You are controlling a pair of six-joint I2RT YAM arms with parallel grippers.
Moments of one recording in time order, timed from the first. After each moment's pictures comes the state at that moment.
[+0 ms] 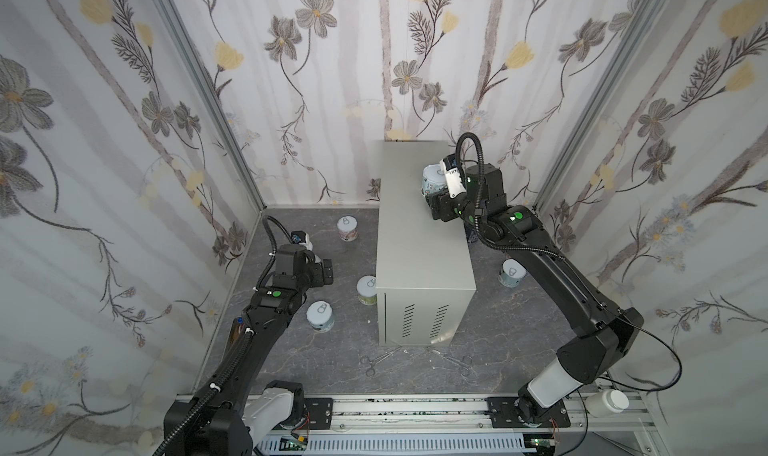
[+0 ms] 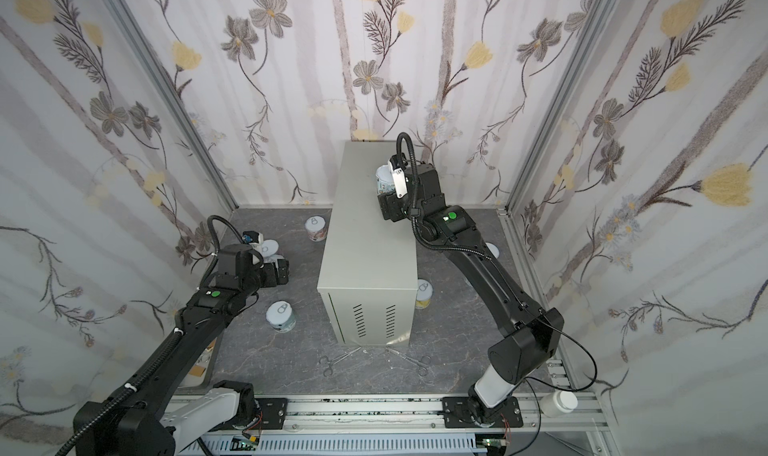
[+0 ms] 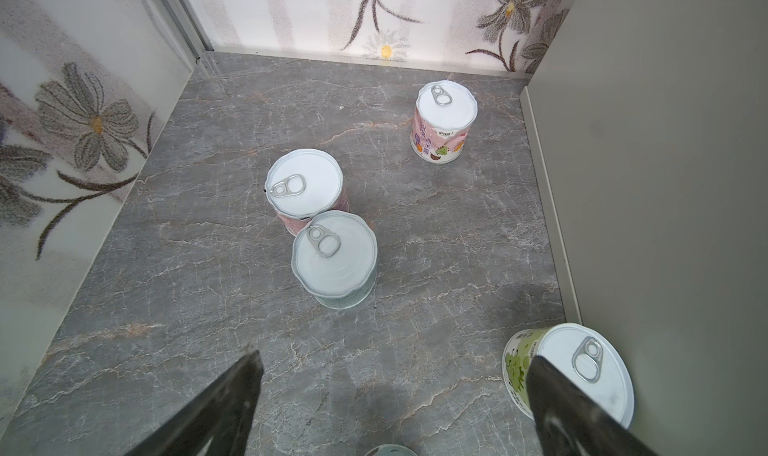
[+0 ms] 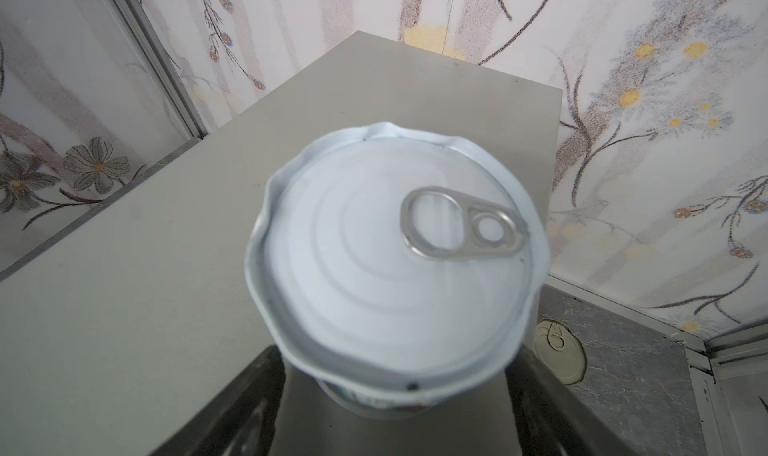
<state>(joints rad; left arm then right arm) -0.16 1.07 0.81 -0.37 -0.08 -0.17 0.54 1.63 1.78 -0.55 0.12 -0.02</state>
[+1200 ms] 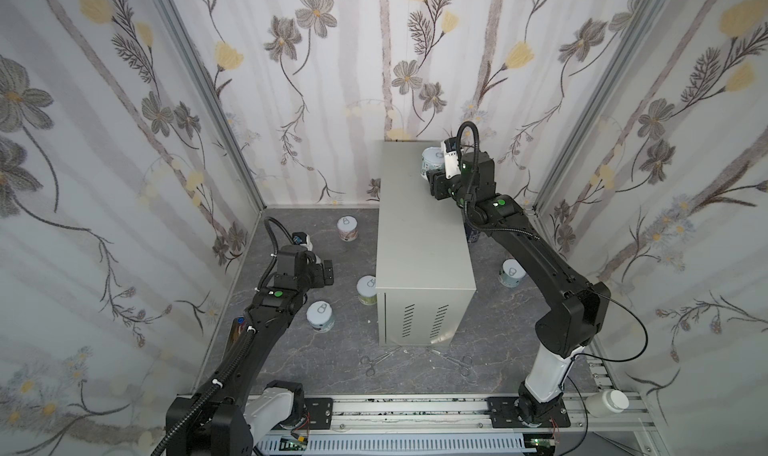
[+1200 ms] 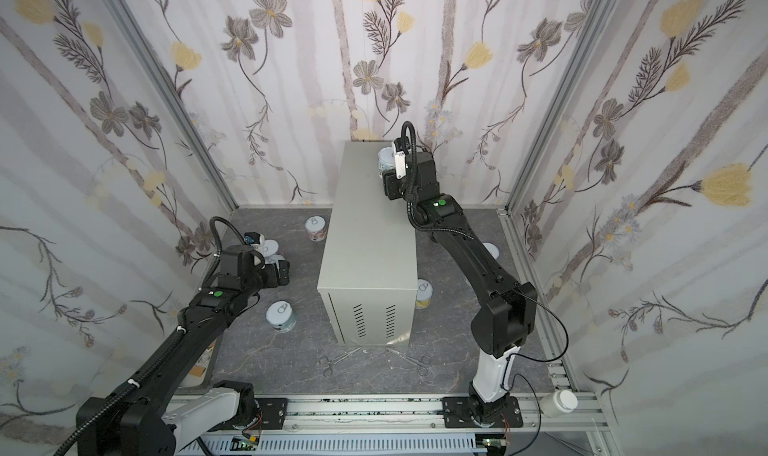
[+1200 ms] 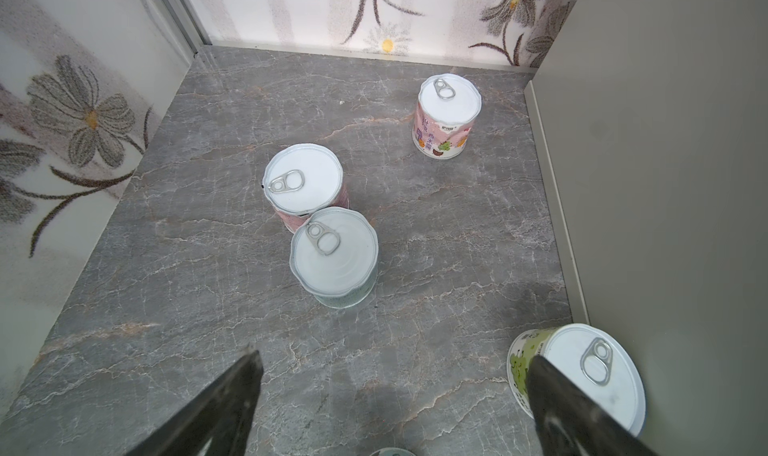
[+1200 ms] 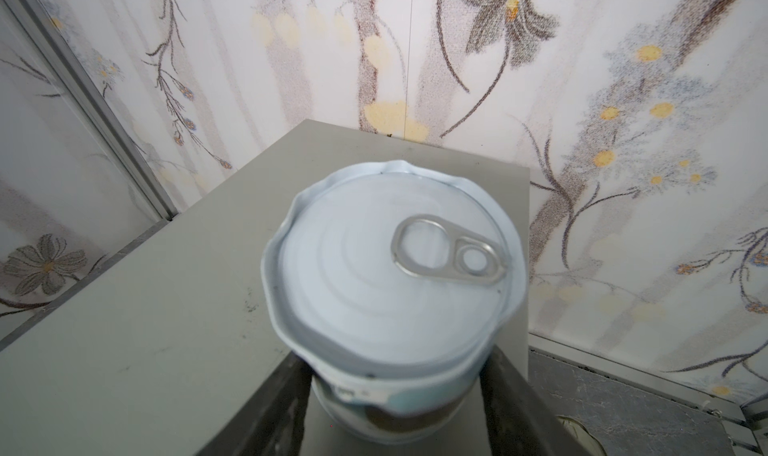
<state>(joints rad) -0.16 1.09 0.79 -0.35 -0.08 -0.17 0.46 1.83 1.90 -0.32 0.10 0.01</state>
